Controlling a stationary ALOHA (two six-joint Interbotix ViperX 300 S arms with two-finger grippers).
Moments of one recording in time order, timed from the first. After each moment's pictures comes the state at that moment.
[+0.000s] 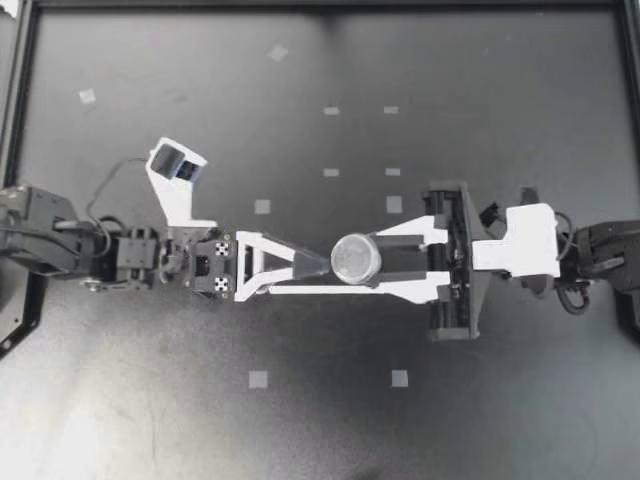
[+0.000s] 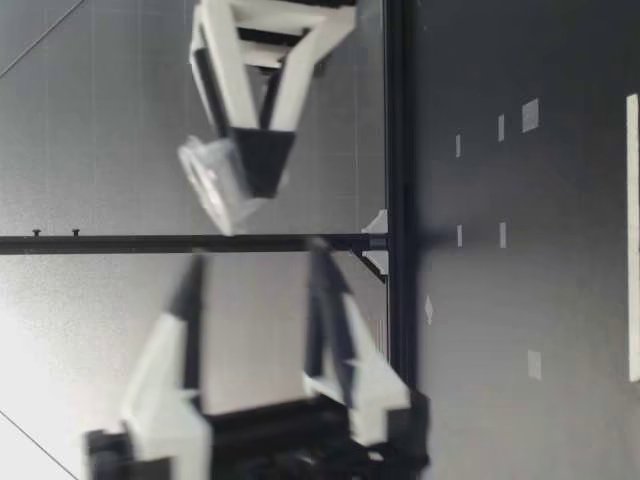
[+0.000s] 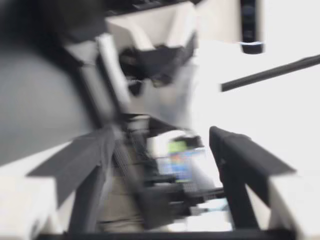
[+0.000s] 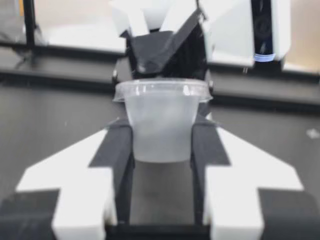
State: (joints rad) left arm -0.03 0.08 0.92 0.04 -1.12 -1.32; right arm -0.02 0.07 1.00 -0.03 -1.16 -0.12
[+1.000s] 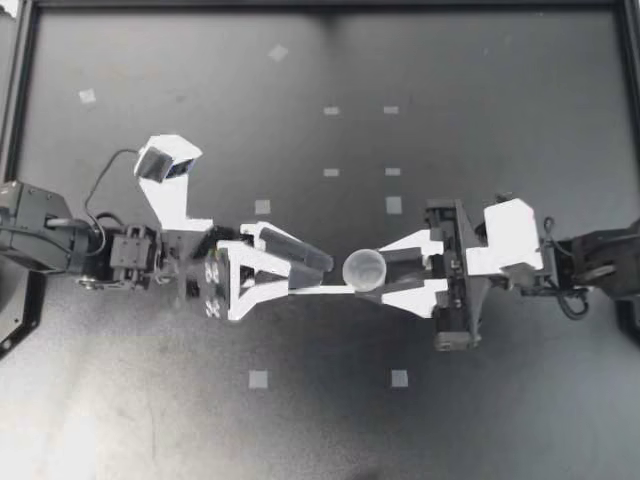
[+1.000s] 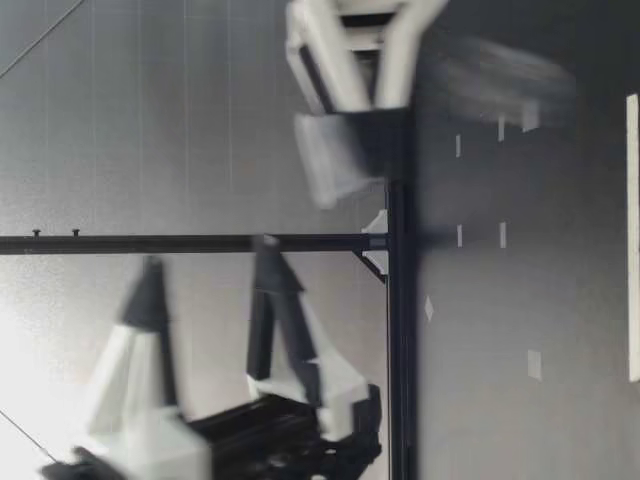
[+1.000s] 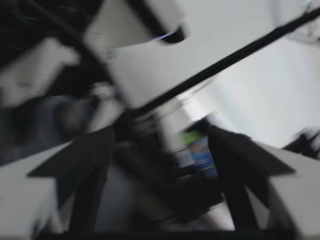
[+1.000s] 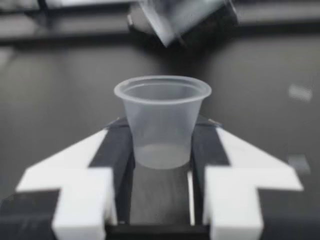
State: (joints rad) left arm -0.03 0.03 0.92 0.08 -1.04 -0.95; right arm -0.01 0.12 1.04 -0.02 -1.12 0.06
